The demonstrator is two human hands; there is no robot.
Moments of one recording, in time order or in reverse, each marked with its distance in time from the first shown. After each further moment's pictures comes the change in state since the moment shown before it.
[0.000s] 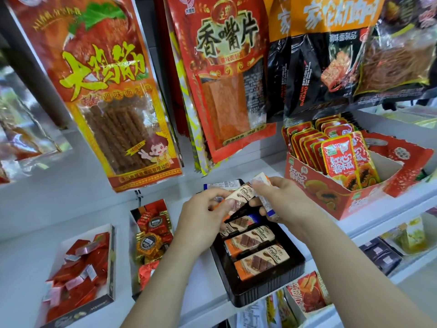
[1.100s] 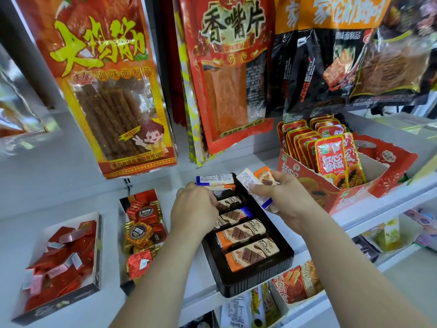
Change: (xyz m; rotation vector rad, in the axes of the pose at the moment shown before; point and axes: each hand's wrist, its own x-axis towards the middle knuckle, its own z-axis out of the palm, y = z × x) left_hand 0.017 -0.008 0.011 0.636 0.037 -0.067; right_hand 0.011 0.010 -0.014 0.066 0.005 -0.042
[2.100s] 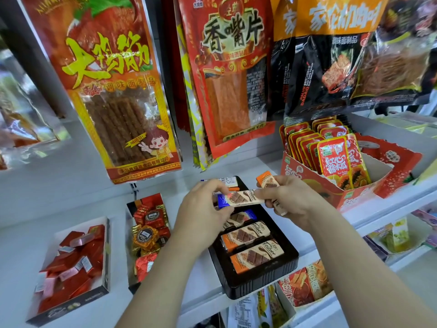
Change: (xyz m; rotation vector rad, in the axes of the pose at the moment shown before) left_hand -0.027 0.005 -0.022 -0.398 0.062 0.124; right_hand 0.001 -0.008 -0.007 -0.081 -0.031 0.078
